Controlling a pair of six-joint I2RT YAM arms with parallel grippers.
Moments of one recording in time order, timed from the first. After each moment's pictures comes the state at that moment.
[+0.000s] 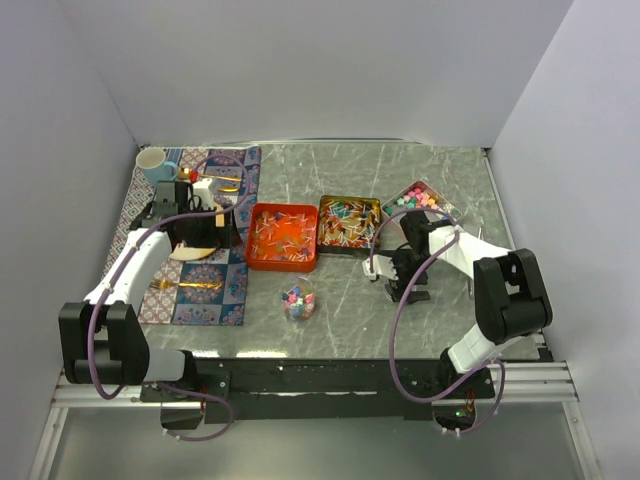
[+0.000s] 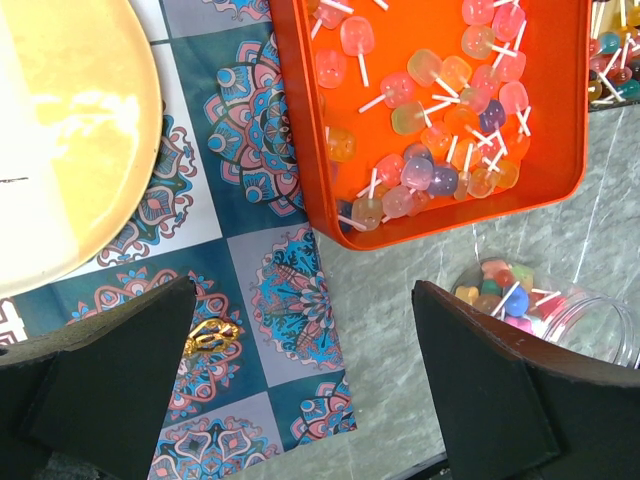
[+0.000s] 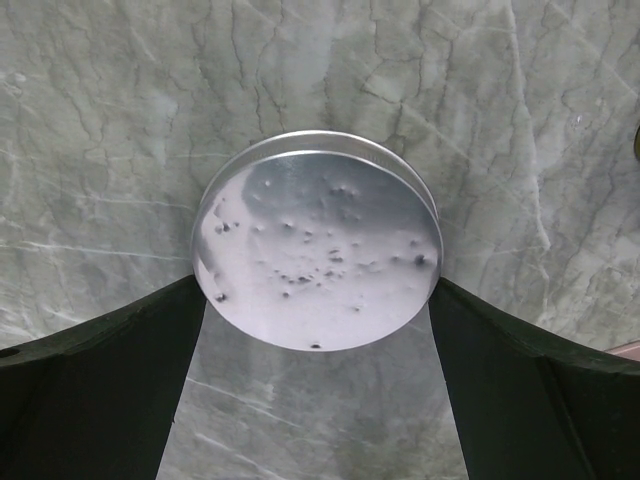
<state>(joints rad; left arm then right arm) -0.03 1.34 1.00 -0.57 0.38 -0.05 0.25 1.59 0.90 -0.83 -0.29 -1.48</state>
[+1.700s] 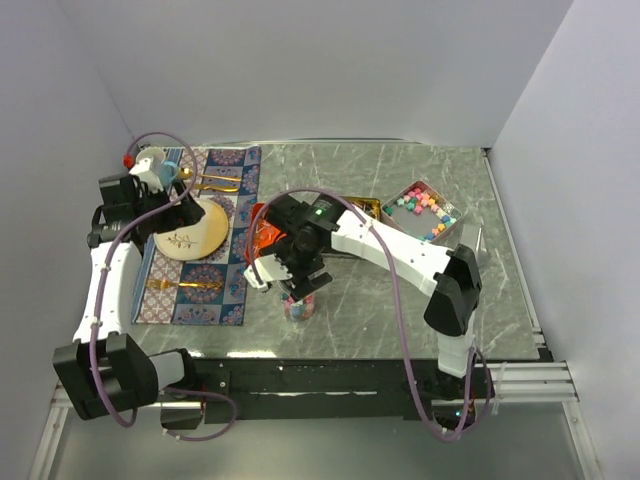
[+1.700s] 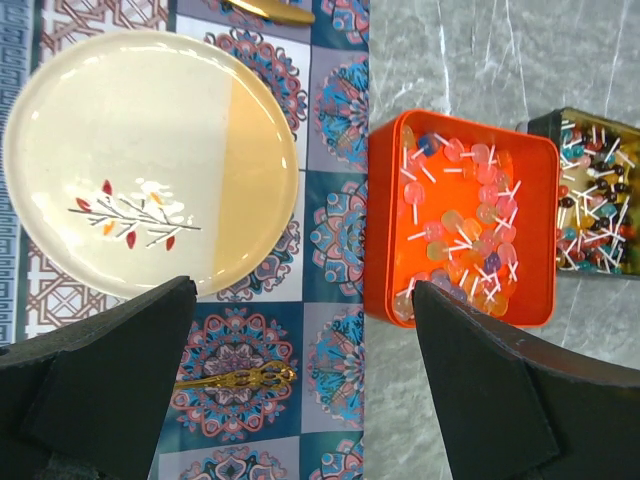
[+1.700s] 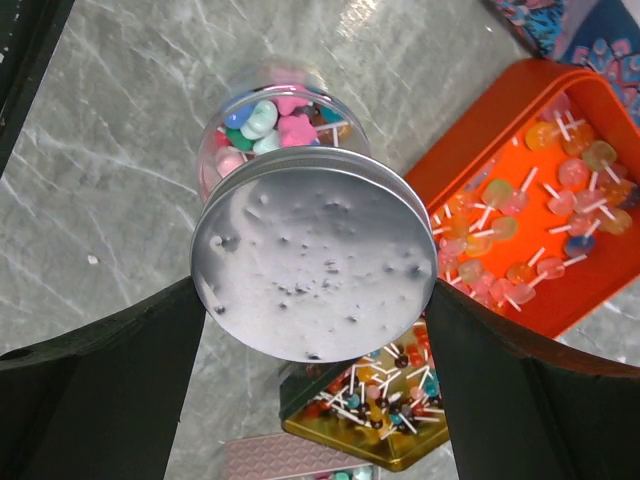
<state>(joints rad) 0.22 1.20 1.04 -0.48 0.39 -0.16 0.99 1.88 1.85 -1.25 -0.26 -1.22</state>
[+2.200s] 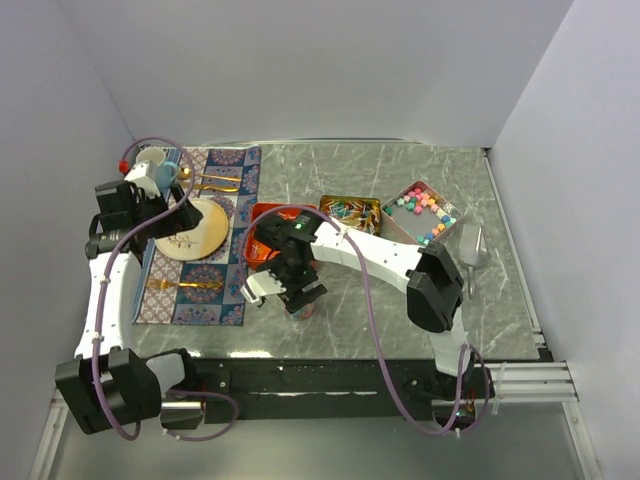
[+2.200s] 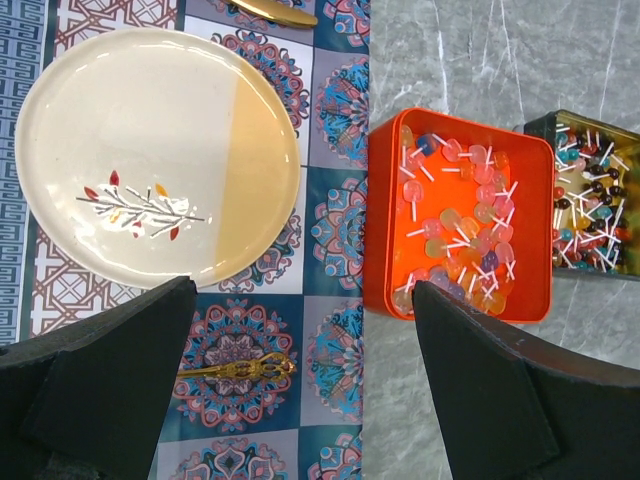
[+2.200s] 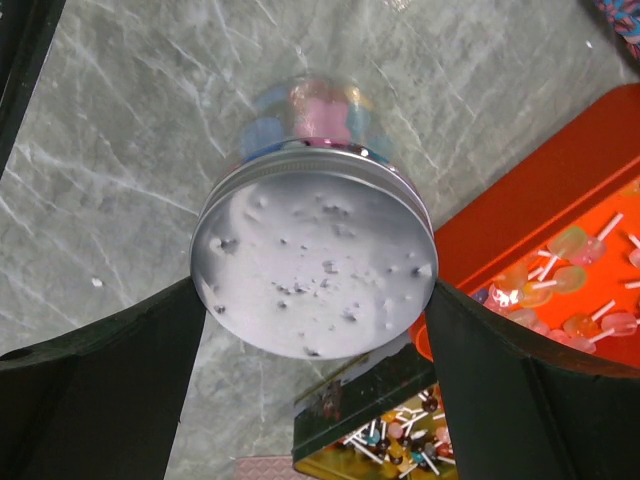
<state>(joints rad) 0.24 1.13 1.00 -0.47 0.39 -0.17 1.03 1.99 1.79 -1.21 -0.23 -1.20</state>
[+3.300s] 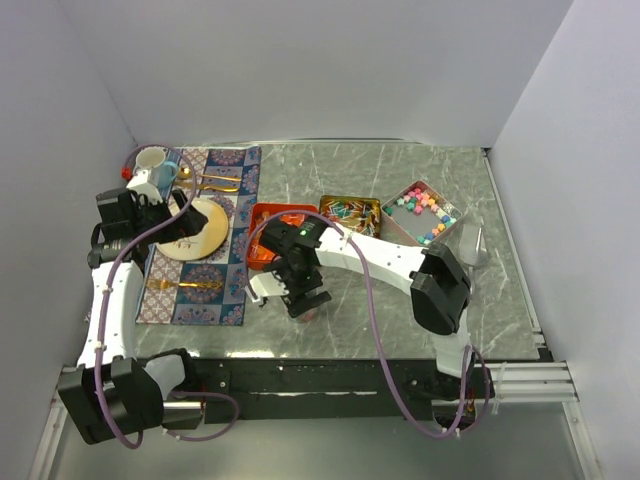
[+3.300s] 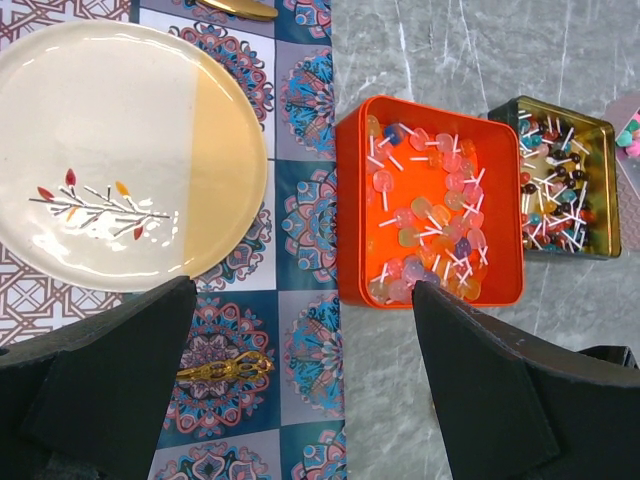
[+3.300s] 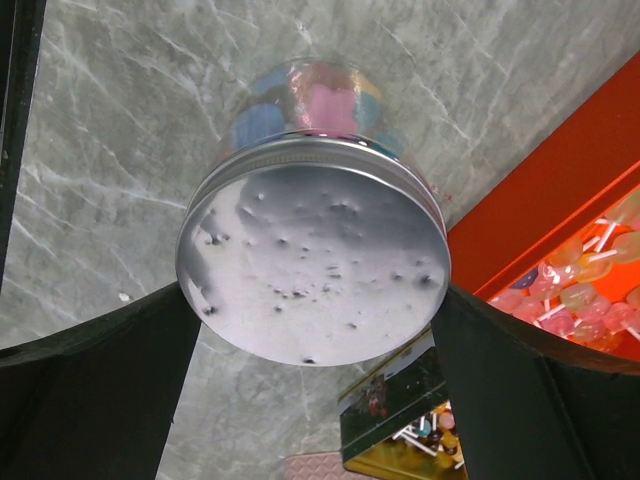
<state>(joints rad) 0.25 1.07 0.92 -0.42 0.47 -0.18 1.03 1.95 1.68 -1.13 -0.18 -1.07</state>
